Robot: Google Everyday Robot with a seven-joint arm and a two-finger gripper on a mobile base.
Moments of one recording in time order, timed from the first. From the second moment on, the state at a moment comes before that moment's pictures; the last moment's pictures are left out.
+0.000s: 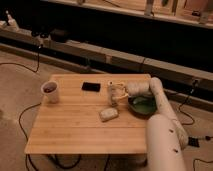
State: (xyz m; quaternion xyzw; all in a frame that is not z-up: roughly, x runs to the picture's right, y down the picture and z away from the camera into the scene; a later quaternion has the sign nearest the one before) arm 0.072 0.029 0.873 -0.22 -0.70 0.16 0.66
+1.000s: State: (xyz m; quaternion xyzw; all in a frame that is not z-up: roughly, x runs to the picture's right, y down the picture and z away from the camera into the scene) arm 0.109 0.019 0.881 -0.20 -0.61 0.09 0.76
